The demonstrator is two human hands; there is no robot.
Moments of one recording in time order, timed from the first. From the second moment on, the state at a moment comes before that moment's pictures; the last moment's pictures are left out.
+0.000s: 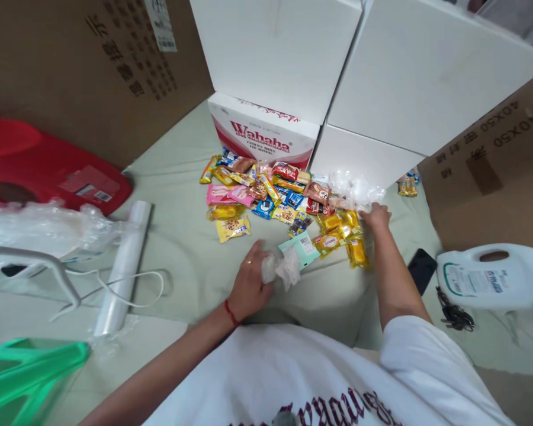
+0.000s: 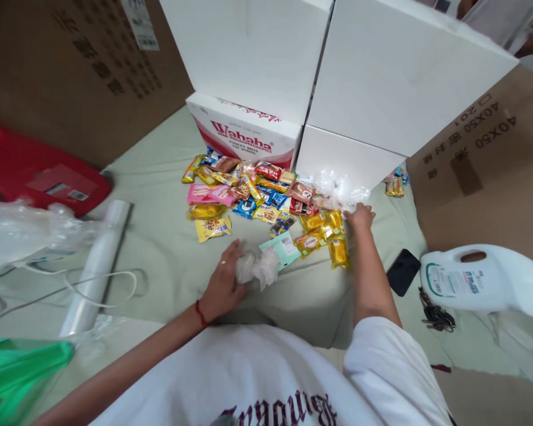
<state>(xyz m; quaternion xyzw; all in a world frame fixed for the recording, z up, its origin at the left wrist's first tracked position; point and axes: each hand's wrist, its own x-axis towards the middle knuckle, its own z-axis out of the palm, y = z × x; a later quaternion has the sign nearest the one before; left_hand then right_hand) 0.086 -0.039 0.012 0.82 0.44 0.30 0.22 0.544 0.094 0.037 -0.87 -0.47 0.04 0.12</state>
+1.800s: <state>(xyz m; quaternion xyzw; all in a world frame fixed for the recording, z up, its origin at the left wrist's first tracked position) -0.255 0.075 0.081 0.59 0.73 0.32 0.09 0.183 0.066 0.066 -0.40 -0.75 0.46 0.25</state>
